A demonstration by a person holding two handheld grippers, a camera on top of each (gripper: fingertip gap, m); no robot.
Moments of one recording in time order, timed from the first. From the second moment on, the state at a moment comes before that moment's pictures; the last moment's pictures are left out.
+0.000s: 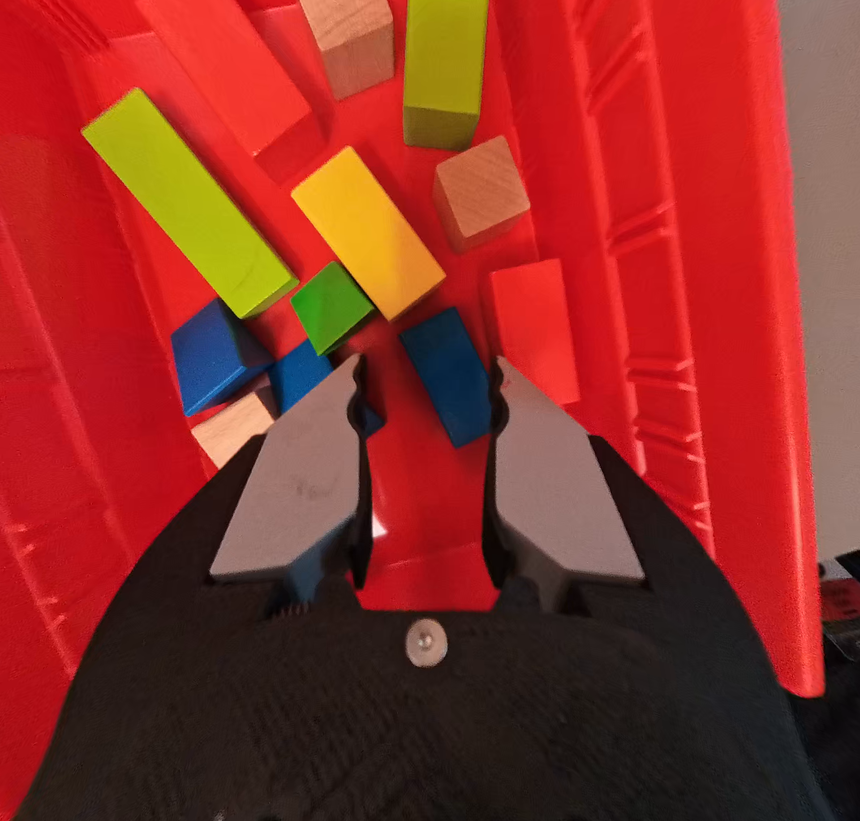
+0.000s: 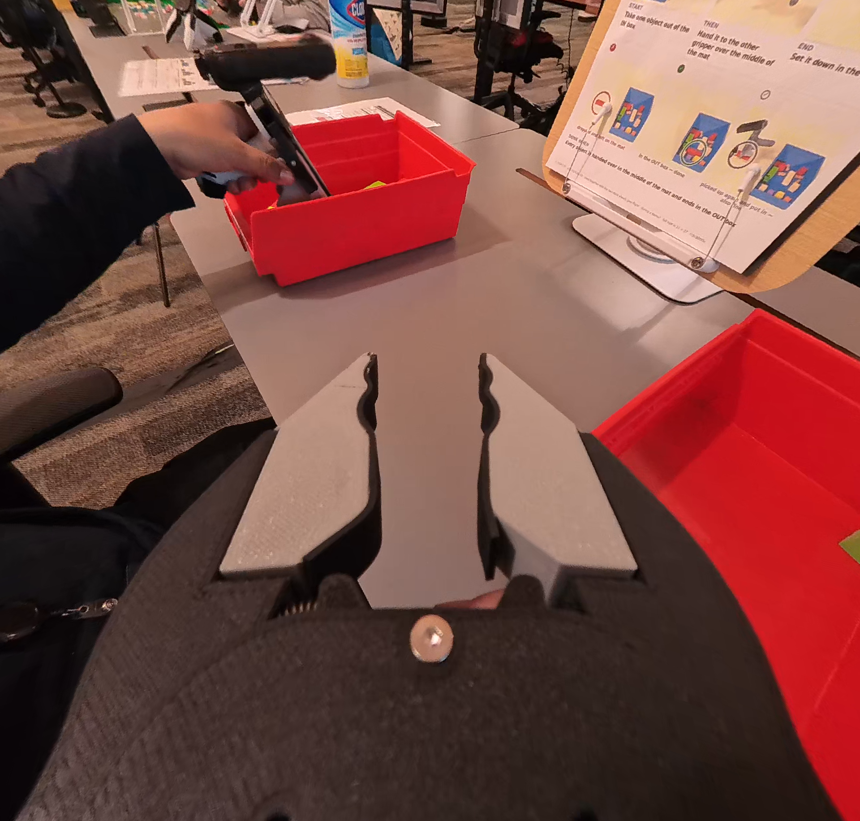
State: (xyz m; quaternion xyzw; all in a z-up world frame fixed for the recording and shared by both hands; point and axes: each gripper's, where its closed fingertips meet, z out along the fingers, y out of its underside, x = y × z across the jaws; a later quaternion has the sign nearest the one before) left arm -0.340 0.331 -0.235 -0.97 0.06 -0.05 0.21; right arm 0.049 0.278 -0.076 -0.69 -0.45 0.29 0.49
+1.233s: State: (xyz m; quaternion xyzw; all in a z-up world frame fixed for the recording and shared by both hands) left arm -0.197 0.248 -0.078 -0.75 0.27 -0.33 0.50; right arm -0.011 0.226 -0.090 -0.64 -0.51 0.39 0.42
